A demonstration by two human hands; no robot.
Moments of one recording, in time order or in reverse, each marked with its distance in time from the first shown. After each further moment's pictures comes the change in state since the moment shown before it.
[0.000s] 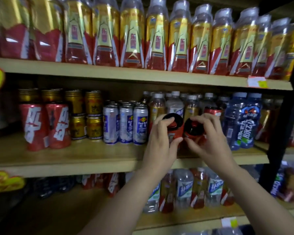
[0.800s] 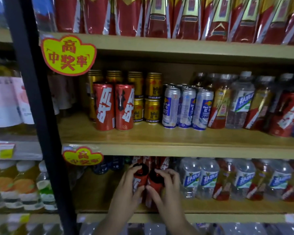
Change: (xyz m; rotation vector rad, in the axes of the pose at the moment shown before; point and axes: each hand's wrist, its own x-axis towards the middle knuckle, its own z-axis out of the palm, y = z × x) left_hand -0.207 -0.173 -0.199 0.185 -0.271 -0.549; right_hand -0.165 -0.180 0.265 0.454 -0.239 0.336
